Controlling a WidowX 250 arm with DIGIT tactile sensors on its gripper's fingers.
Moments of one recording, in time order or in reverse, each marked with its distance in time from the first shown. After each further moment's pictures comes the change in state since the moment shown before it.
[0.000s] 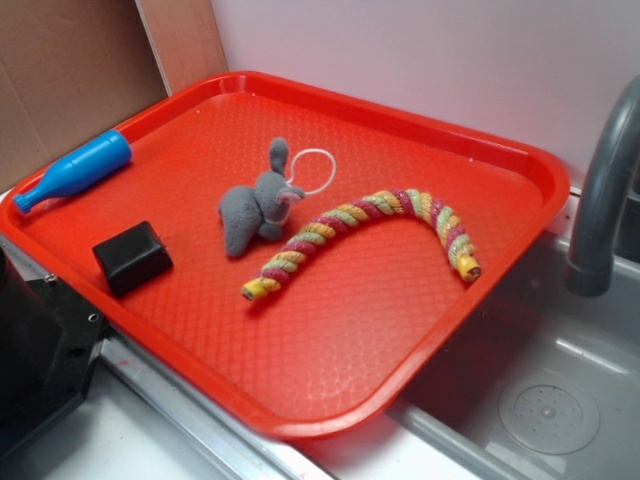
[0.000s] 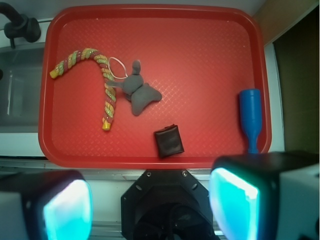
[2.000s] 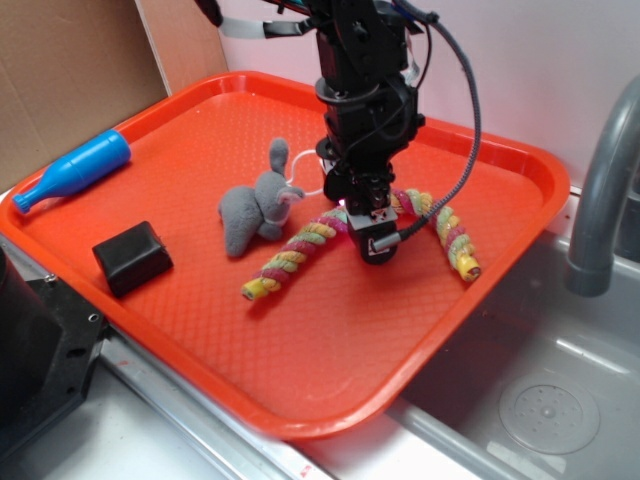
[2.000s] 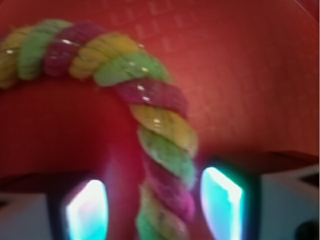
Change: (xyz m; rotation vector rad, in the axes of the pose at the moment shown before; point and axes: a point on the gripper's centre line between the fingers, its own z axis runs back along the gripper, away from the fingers) arm 0.119 -0.067 -0.241 -0.025 0.098 -0.458
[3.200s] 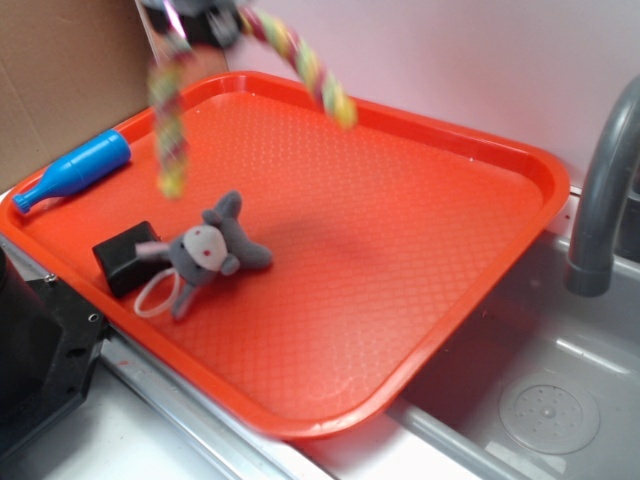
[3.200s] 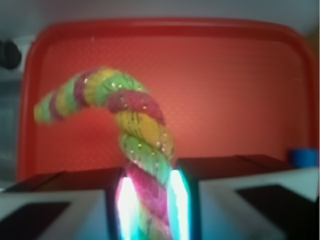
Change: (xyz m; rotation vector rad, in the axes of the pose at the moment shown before) arm -0.084 0.047 0.175 -0.035 -0.146 0.518
